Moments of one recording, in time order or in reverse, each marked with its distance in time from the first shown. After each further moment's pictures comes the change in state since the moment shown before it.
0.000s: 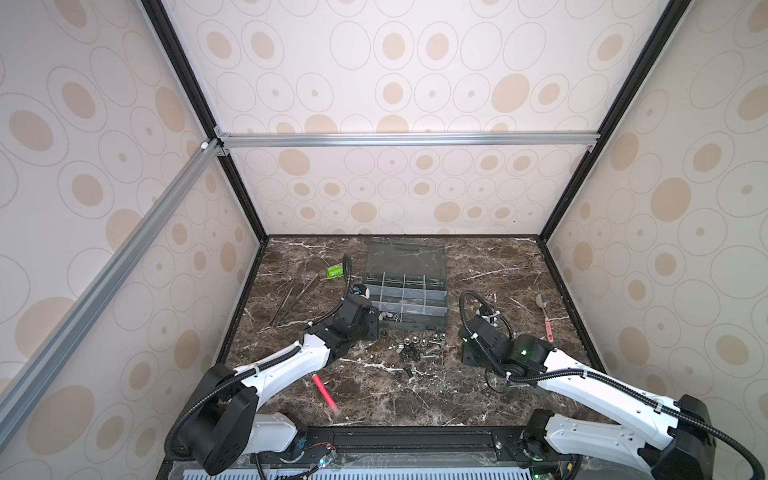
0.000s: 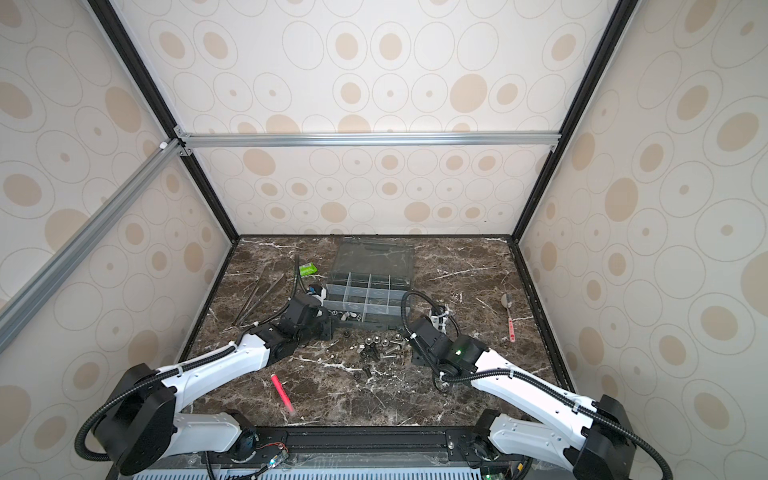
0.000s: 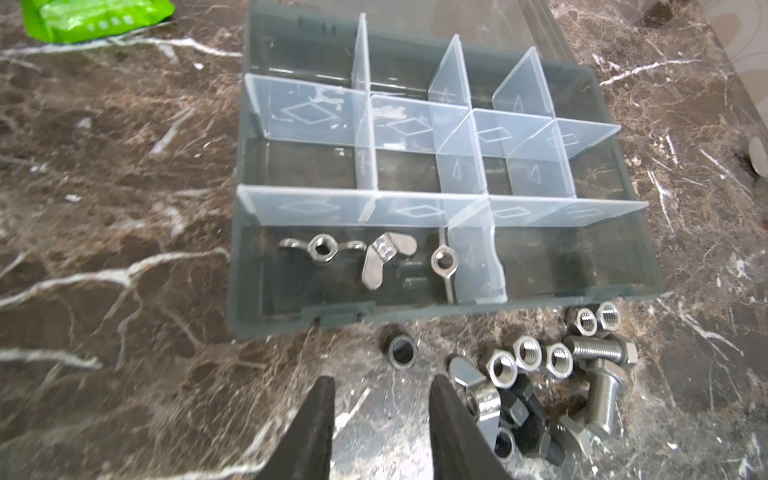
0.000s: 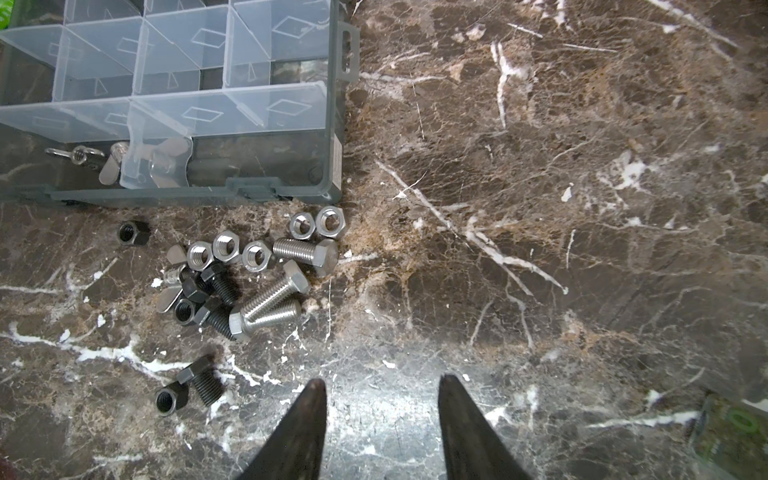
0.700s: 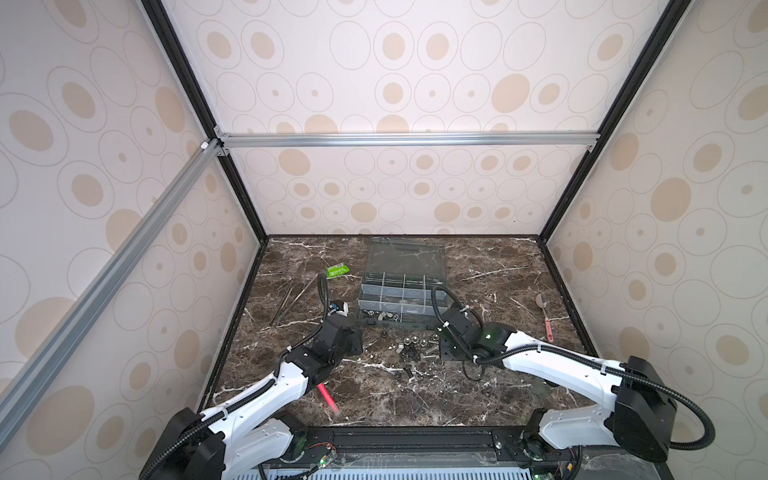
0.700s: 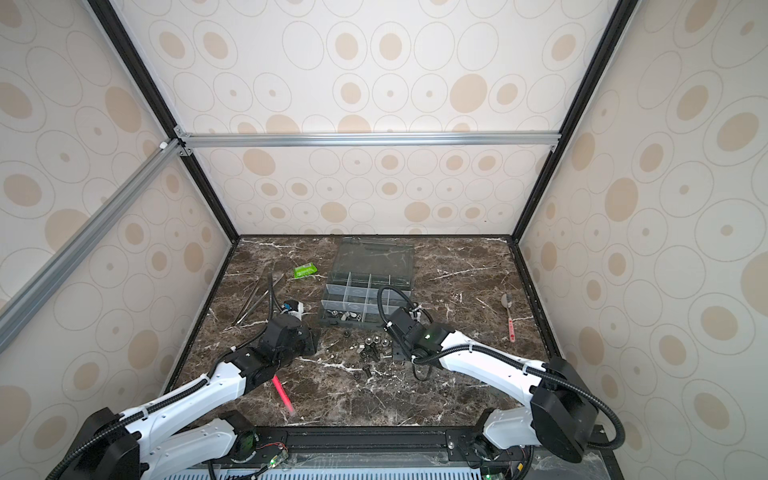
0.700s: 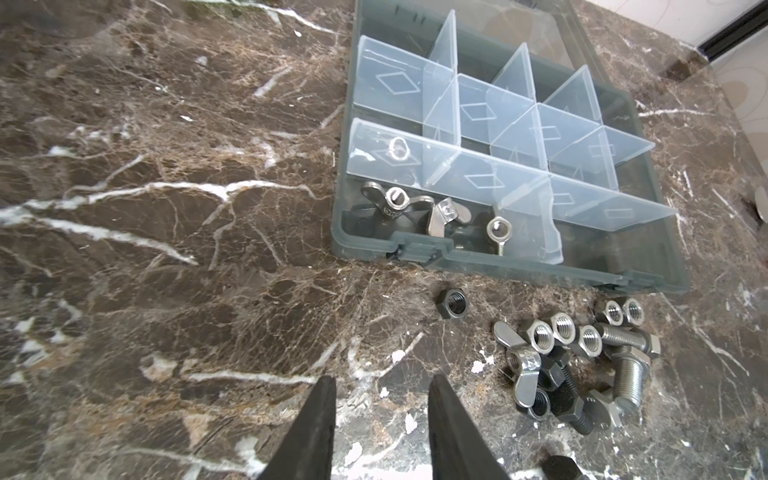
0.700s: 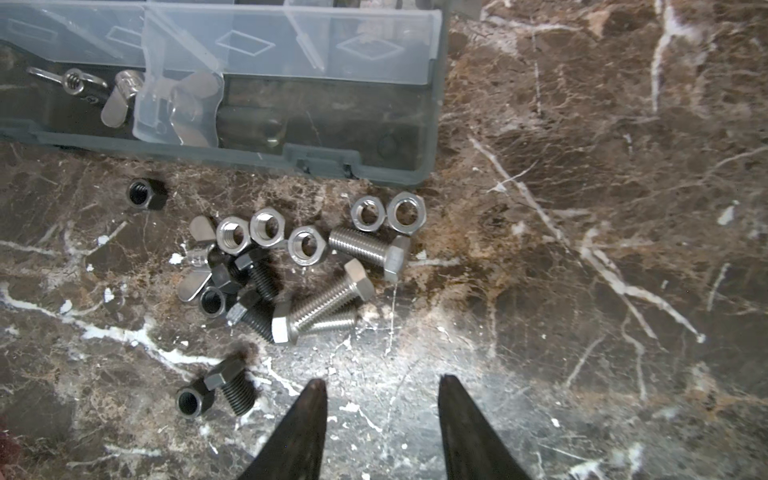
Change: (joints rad) left arm 0.026 -0.248 -0.205 0.000 -0.055 -0.100; right arm 0.007 0.290 0.108 0.130 -0.130 -0.079
